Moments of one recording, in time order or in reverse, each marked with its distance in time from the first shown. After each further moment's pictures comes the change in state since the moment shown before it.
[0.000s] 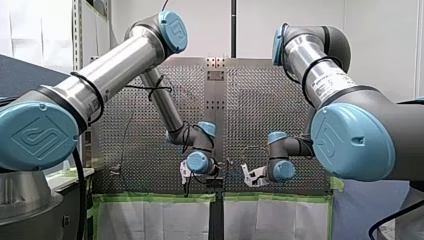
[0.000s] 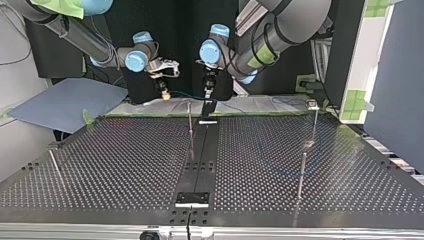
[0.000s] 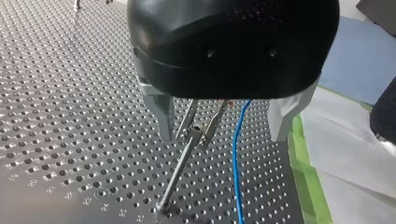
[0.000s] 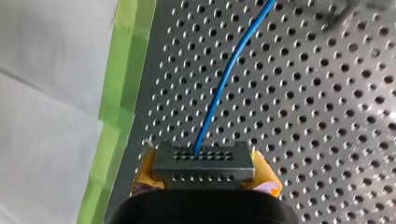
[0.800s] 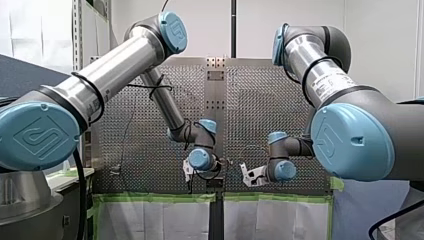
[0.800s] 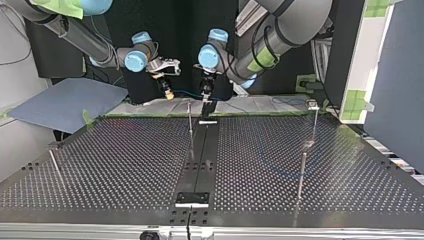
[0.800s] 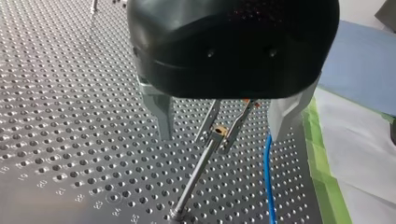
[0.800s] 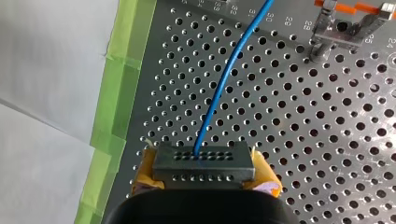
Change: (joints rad) left arm 0.010 -0.001 0.048 -0.033 0.032 -0.035; right arm -0.004 0.000 0.000 -0.005 -0.074 0.000
